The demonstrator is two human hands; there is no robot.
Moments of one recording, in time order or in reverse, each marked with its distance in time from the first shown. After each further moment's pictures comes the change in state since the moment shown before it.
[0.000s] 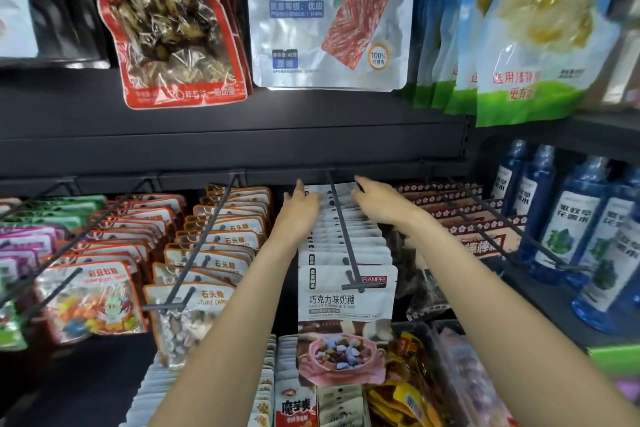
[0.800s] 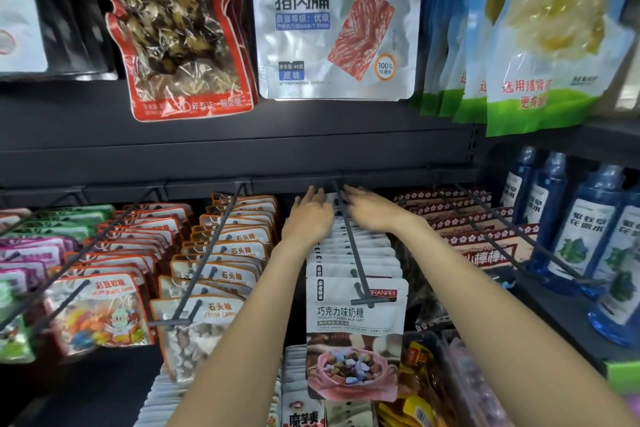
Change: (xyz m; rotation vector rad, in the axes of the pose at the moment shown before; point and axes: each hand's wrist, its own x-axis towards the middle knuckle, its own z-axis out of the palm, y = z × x) left_hand 0.029 -0.009 0.006 0.214 -0.054 0.106; right_hand 0.025 -0.005 0.012 -0.037 -0.071 -0.011
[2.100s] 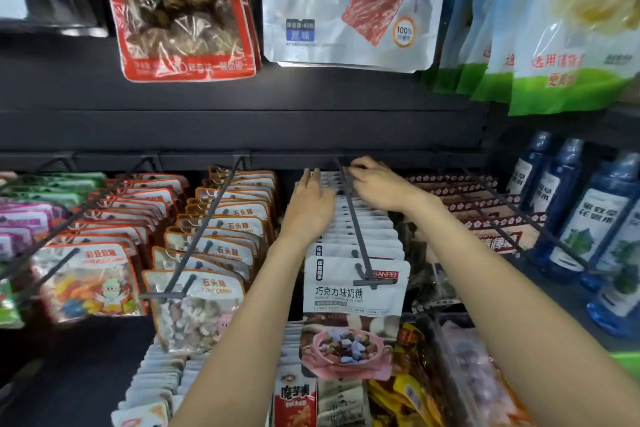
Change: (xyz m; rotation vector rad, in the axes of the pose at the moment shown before) left_hand -0.020 -0.001 0.003 -0.027 0.076 0.098; right_hand 0.005 0.006 -0.011 -0.203 0.046 -0.116
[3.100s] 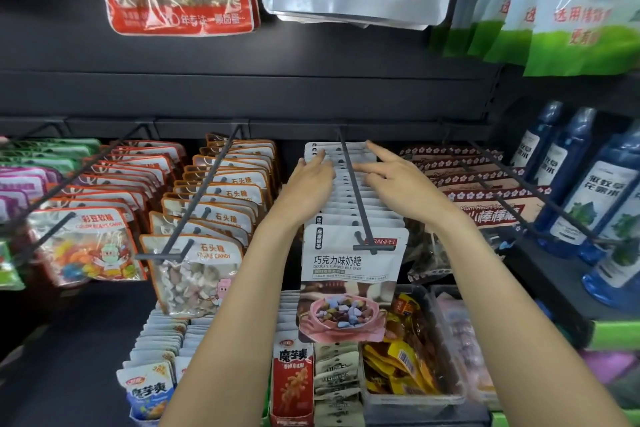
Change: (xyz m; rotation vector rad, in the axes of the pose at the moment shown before) left_hand -0.018 -0.002 -0.001 0.006 -0.109 -0.021; right_hand -0.069 -0.003 0.013 0.164 0.147 -0.049
